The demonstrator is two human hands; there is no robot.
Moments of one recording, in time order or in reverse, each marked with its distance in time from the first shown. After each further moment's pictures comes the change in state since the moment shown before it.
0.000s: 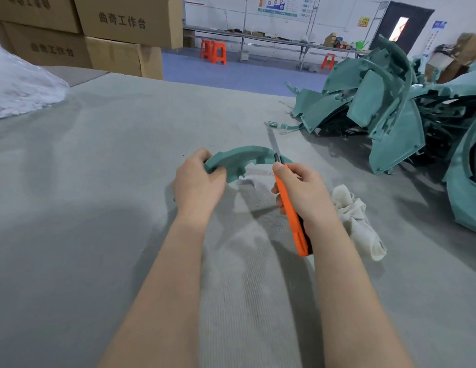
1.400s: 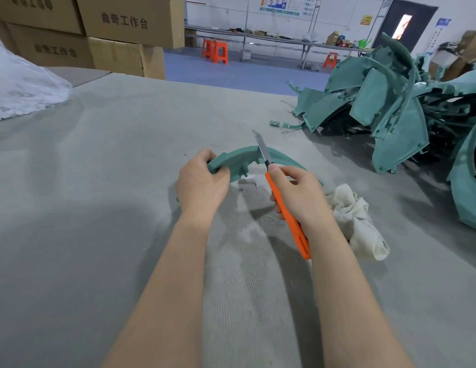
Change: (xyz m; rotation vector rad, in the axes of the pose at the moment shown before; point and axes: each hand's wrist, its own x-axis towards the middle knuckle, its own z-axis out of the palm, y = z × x) left_hand -0.001 -0.002 0.003 0.003 0.003 -0.021; right_hand -0.011 -0.005 0.004 -0.106 -0.016 -0.035
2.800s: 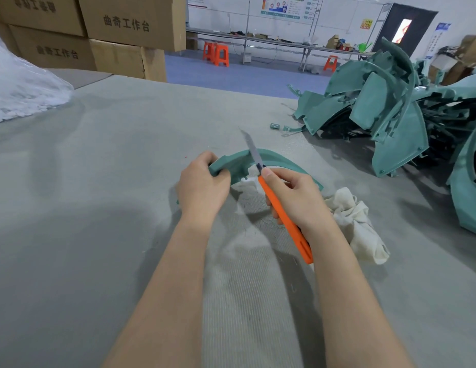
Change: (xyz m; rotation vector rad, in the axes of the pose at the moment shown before) left_hand 0.000 0.001 0.000 0.006 0.005 0.007; right_hand -0.002 -0.002 0.002 -0.023 -0.121 -0.073
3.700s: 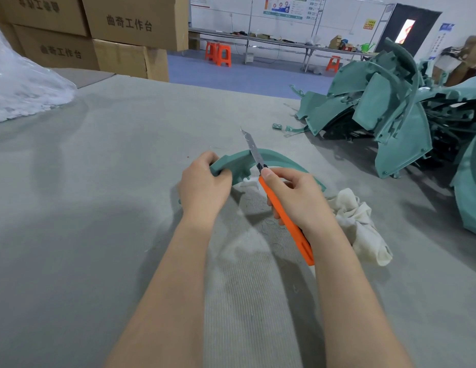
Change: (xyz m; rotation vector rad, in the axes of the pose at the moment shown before) left_hand 0.001 0.000 0.000 -0.013 -0.002 -0.004; right_hand -0.001 -0.004 -0.001 -0.019 0.004 0.012
